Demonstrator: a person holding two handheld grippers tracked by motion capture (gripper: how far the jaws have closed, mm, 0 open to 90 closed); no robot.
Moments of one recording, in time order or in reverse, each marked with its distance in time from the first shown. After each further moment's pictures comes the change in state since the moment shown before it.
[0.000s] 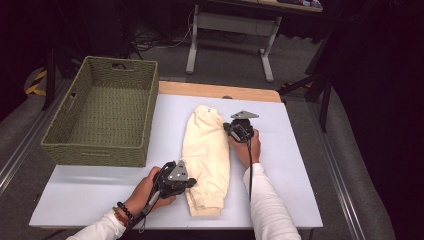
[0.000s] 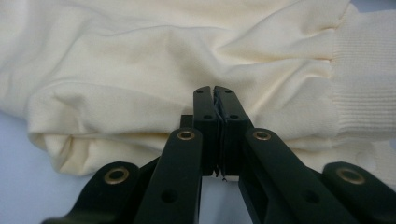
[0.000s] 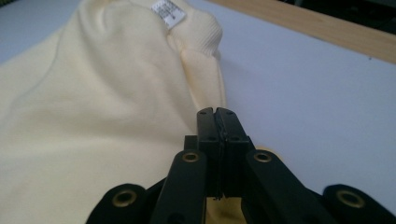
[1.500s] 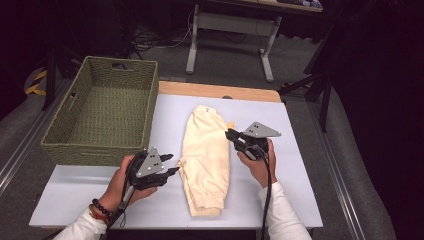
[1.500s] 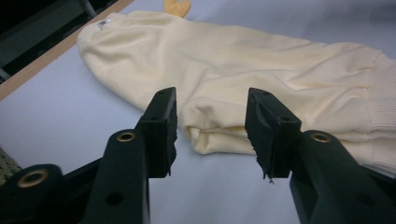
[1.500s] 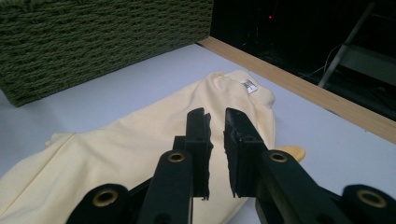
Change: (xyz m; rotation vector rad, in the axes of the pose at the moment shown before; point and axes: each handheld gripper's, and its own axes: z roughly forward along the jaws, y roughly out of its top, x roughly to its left) left arm 0.016 -0.006 -0.072 -0.170 0.237 0.030; right arm 0.036 0.000 -0.108 -0.219 0.147 -0.158
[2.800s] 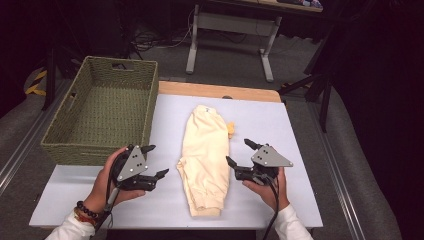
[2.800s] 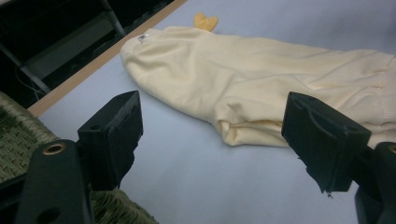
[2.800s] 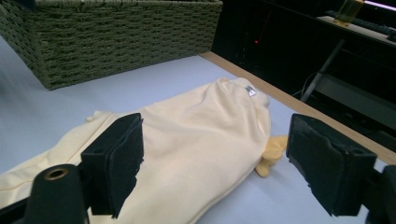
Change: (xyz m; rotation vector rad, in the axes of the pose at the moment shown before) left arm 0.009 -0.009 -0.033 -0.061 0.094 0.012; right arm 0.041 -0.018 -0.056 -0.076 -0.071 -0.102
